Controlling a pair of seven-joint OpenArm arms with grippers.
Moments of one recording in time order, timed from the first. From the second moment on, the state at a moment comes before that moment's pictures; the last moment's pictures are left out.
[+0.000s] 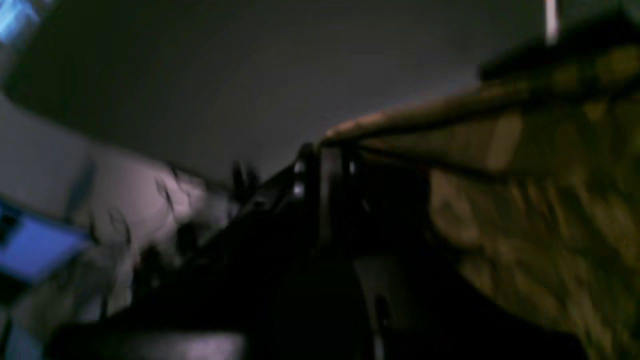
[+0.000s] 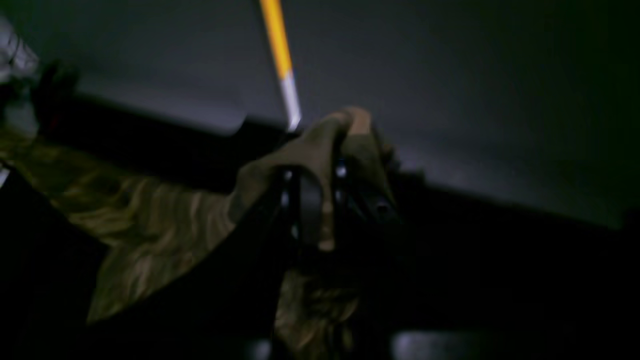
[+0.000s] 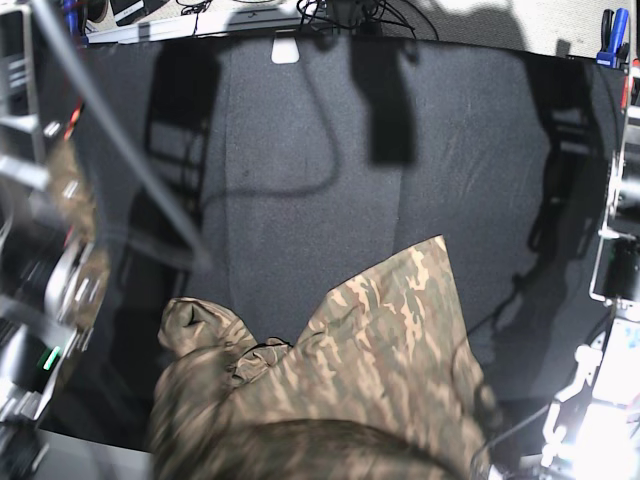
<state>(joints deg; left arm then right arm) -52.4 -21.0 25.7 73.1 -2.8 -3.4 49.9 63.5 14.5 12.3 60.7 21.5 36.1 -68.1</state>
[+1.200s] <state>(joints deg) -59.7 -21.6 25.7 66.8 -4.4 -14.4 47.3 69.0 16.6 -2.9 61.1 9.4 32.8 -56.8</state>
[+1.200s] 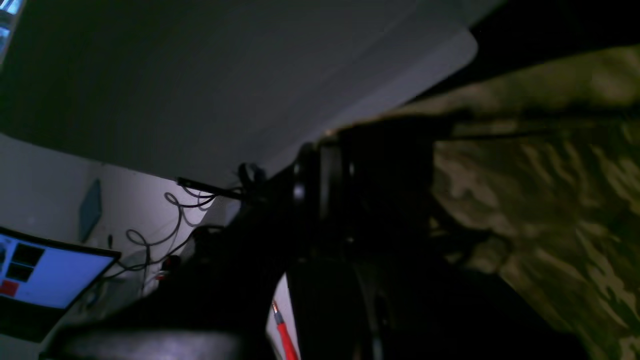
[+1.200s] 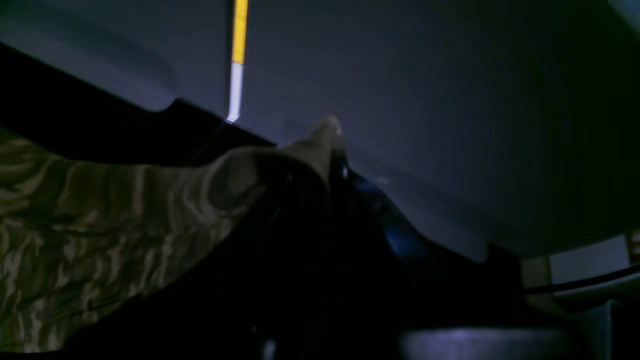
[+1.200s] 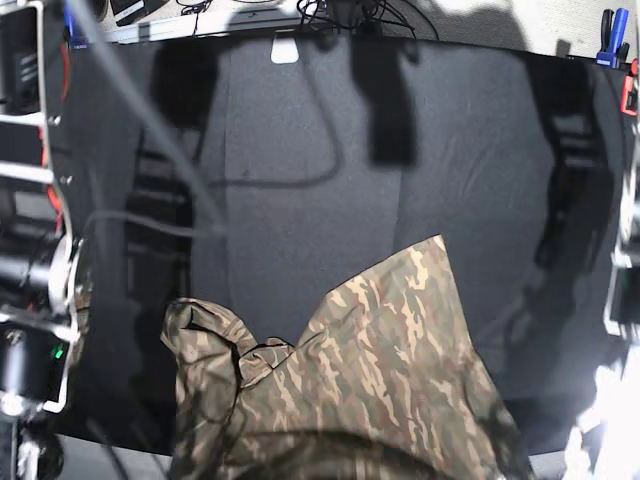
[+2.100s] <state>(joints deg) -71.6 -17.0 25.6 50.1 -5.1 -14.4 44.5 72.9 16.5 -2.9 61.1 9.2 31.5 -55.3</state>
